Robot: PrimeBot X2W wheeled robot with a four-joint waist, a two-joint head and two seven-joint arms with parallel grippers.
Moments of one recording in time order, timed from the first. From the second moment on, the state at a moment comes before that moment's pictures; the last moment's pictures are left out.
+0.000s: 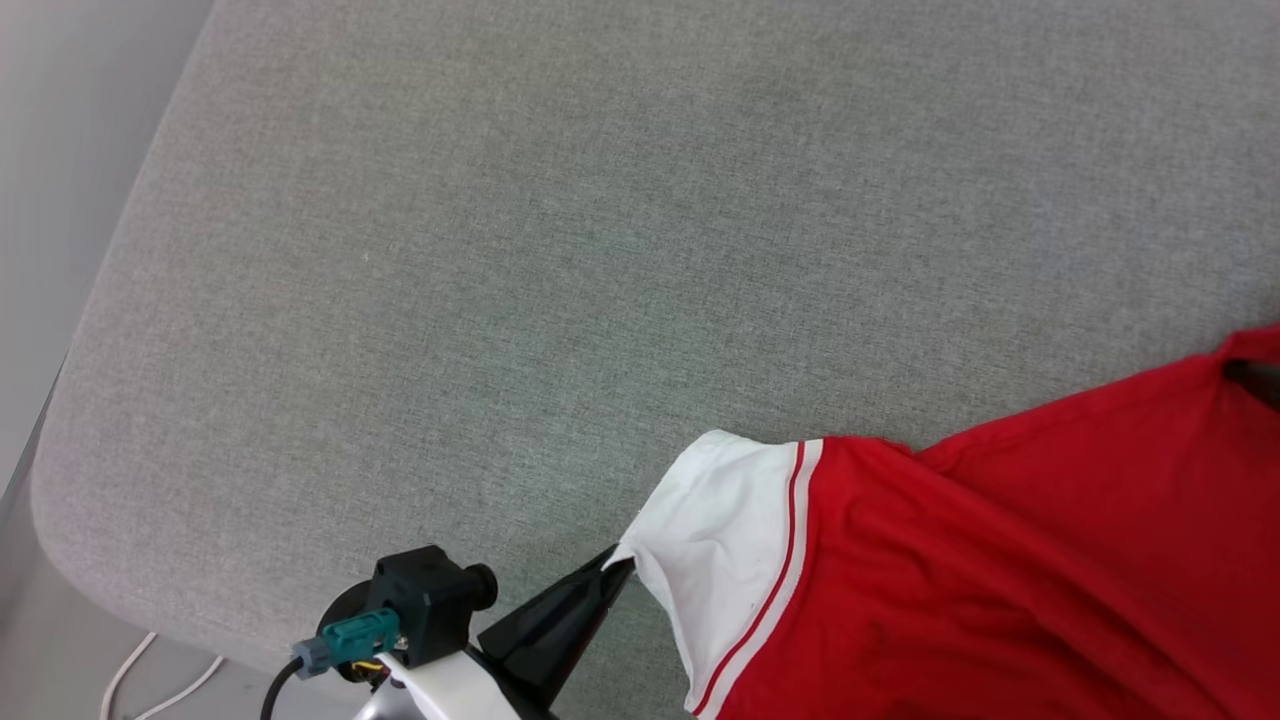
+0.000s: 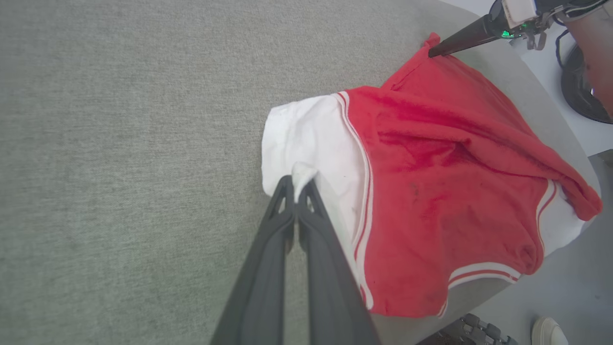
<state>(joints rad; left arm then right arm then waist) -0.15 0.61 -0.72 -0.35 -0.77 0.08 0.04 -0.51 -0.39 -0.17 0.07 0.31 0.13 1.30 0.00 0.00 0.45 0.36</state>
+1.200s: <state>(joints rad) -0.19 0.65 -0.61 -0.40 -0.76 0.13 -0.05 -0.54 -0.45 -0.08 0.12 0.52 0.13 0.91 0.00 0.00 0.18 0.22</state>
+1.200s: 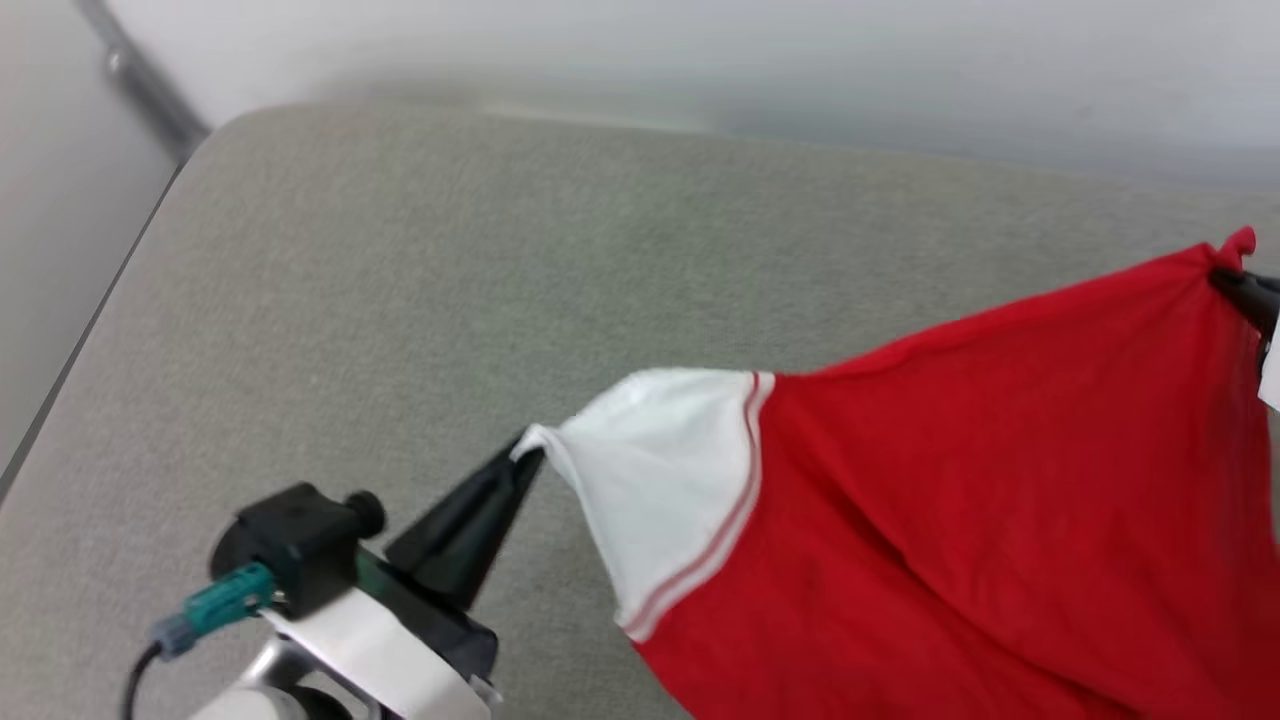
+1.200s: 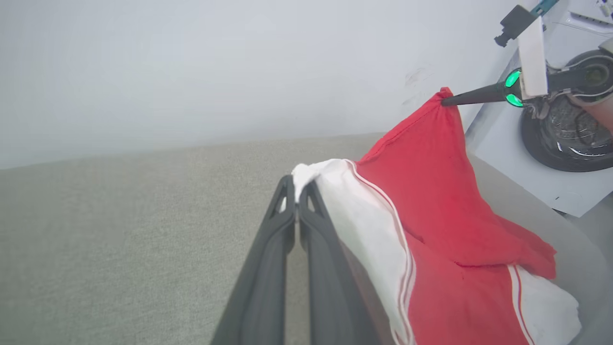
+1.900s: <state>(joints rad) -0.41 0.85 -0.29 -0.58 -0.68 0.22 -0.08 -0.55 -0.37 -0.14 -0.31 0.58 0.13 0.88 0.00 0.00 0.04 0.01</state>
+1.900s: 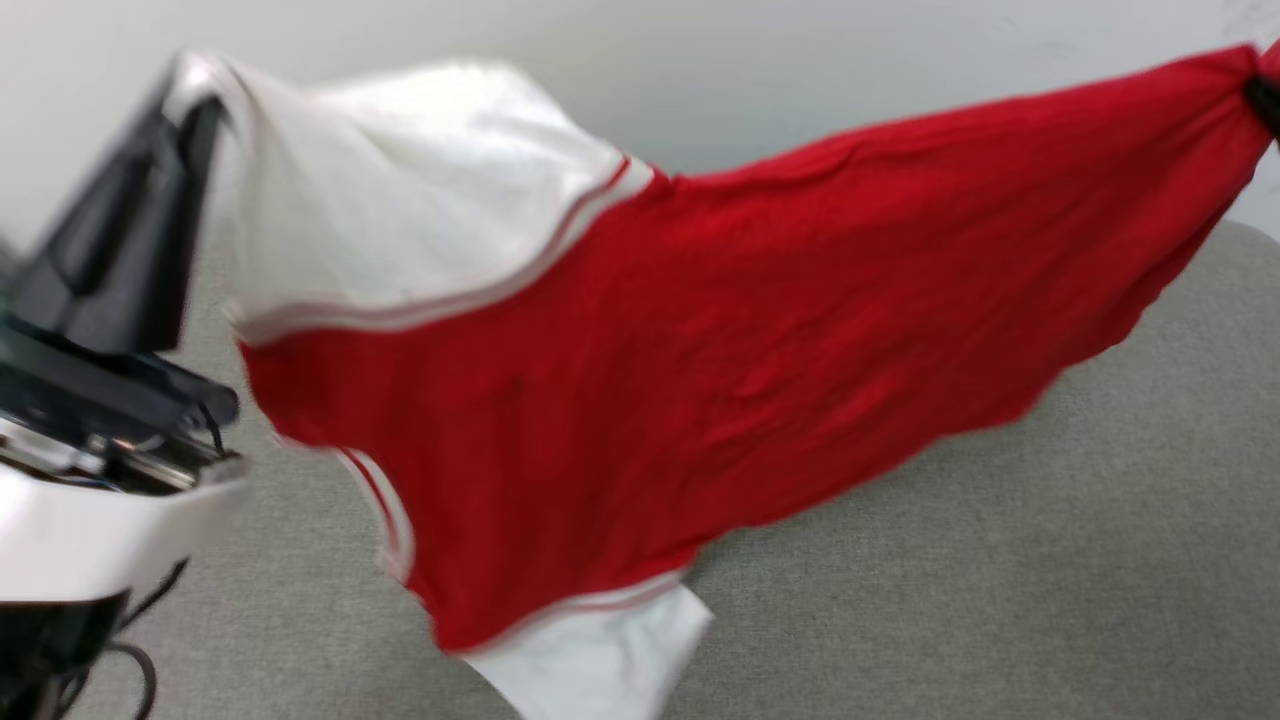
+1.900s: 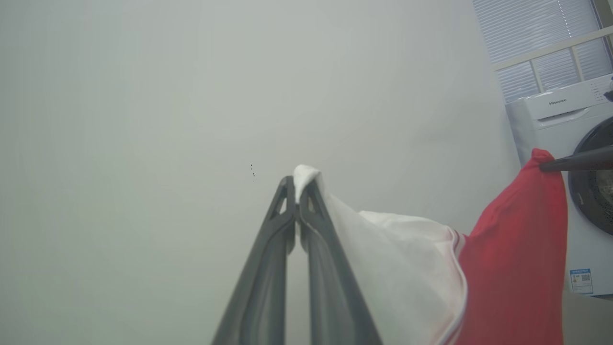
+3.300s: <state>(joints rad) -1.84 0.70 -0.37 0.33 -0.53 -0.09 -0.12 -1.52 -0.38 0.03 0.20 0.28 0.13 0.47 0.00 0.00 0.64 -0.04</state>
